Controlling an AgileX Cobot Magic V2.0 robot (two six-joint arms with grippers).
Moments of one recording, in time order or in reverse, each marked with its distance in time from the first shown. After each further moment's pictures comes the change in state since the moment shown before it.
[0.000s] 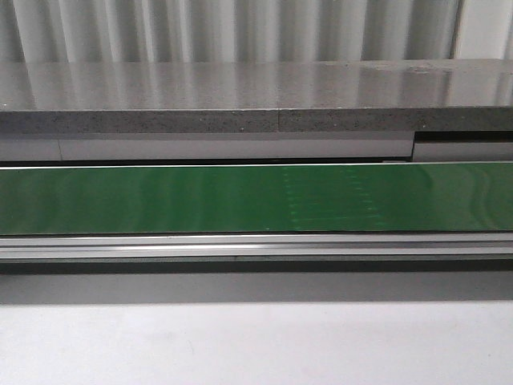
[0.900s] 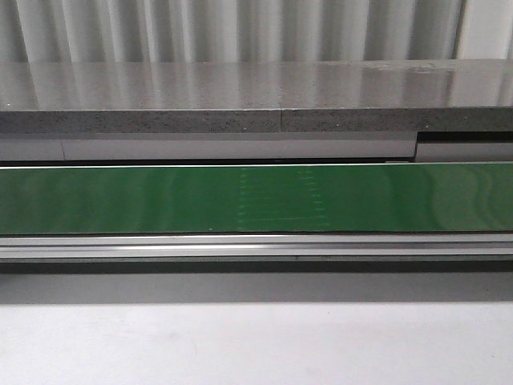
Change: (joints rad) left arm 0.000 -0.004 0.014 0.034 -0.106 0.000; right arm 0.000 0.000 0.000 0.000 0.000 0.000
